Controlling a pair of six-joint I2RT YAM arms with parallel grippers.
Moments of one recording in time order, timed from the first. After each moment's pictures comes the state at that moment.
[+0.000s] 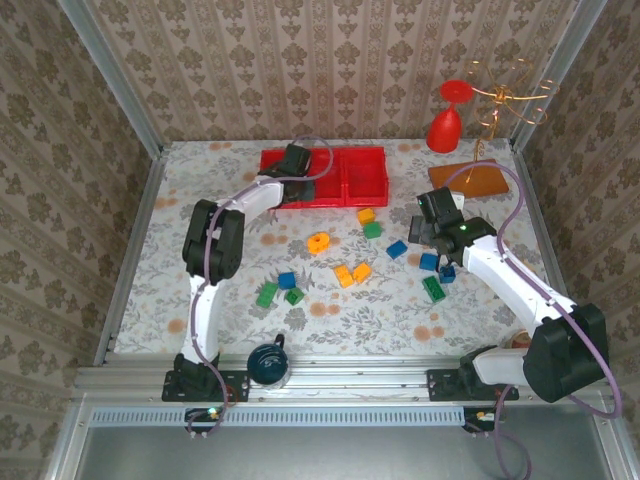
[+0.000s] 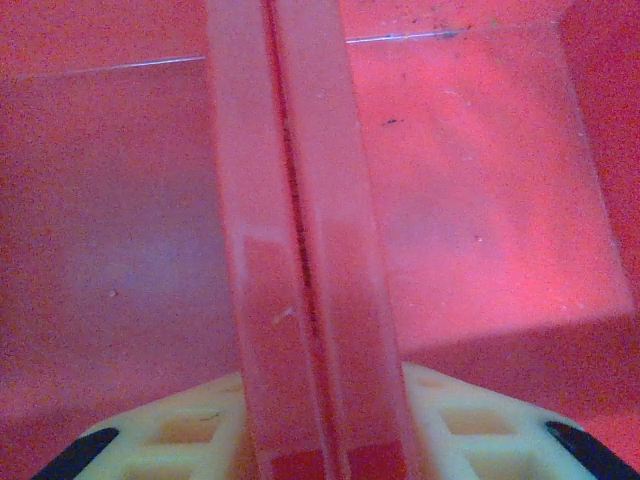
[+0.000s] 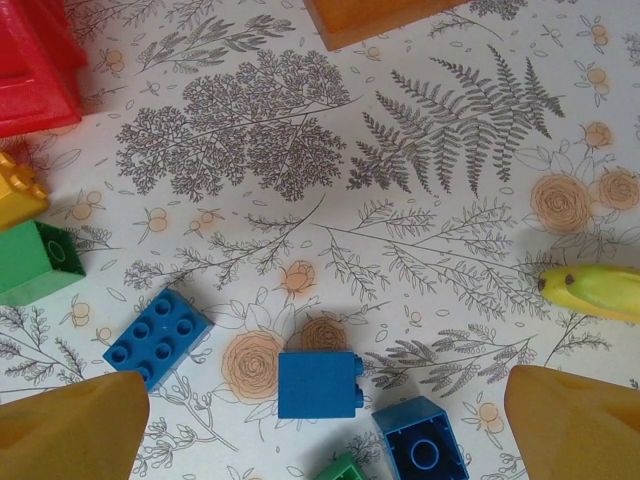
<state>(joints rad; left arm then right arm) -0.49 2.26 1.77 -0.43 -0.09 -0.27 0.32 1.30 0.99 -0.70 0.41 0.50</state>
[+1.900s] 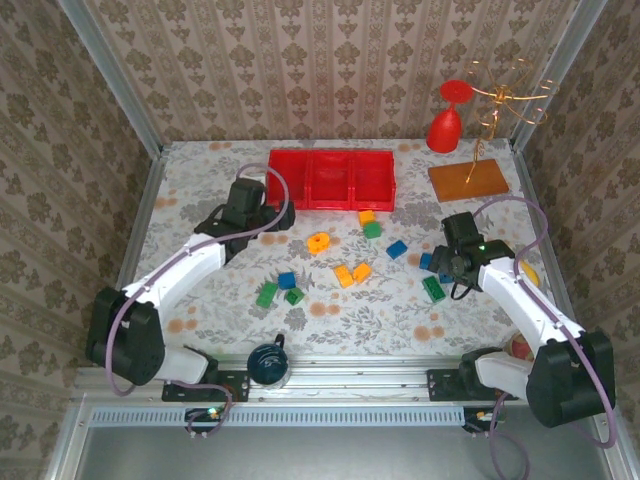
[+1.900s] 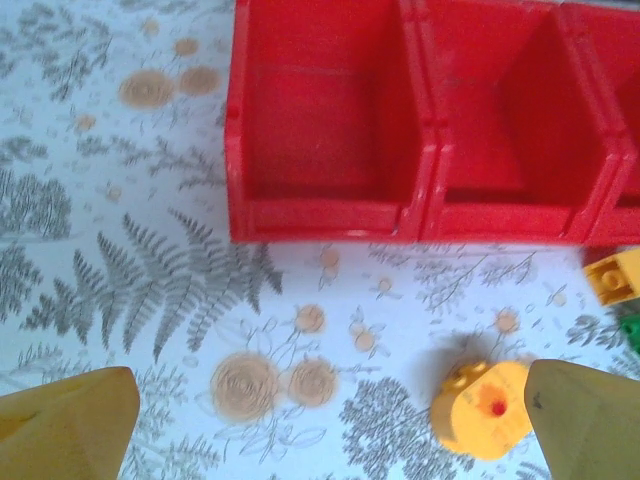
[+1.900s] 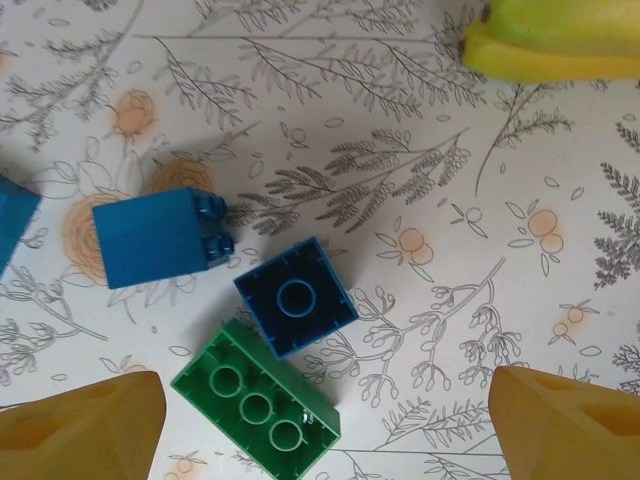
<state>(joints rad) -0.49 1.38 0.97 -0.28 -0.15 -0.35 0.16 1.16 0.77 -0.82 0.25 0.61</state>
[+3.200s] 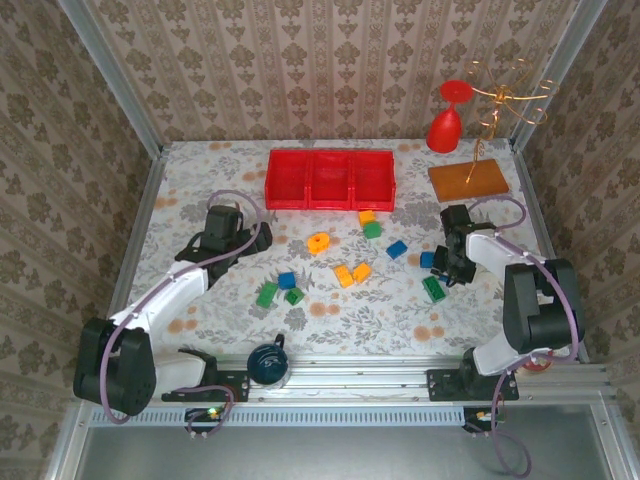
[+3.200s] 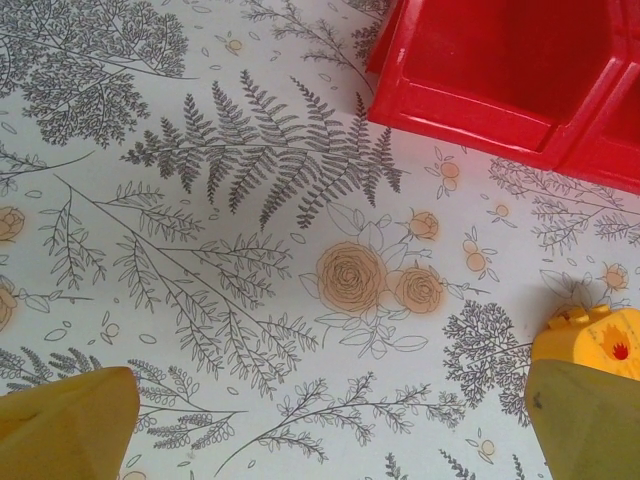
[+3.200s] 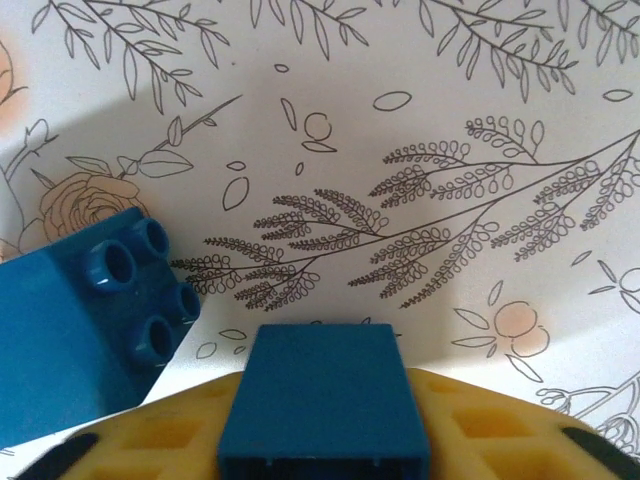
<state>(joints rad) -0.36 1.22 0.72 -0.26 -0.10 -0.46 0.05 1.54 0.84 -0.70 0.08 0.52</state>
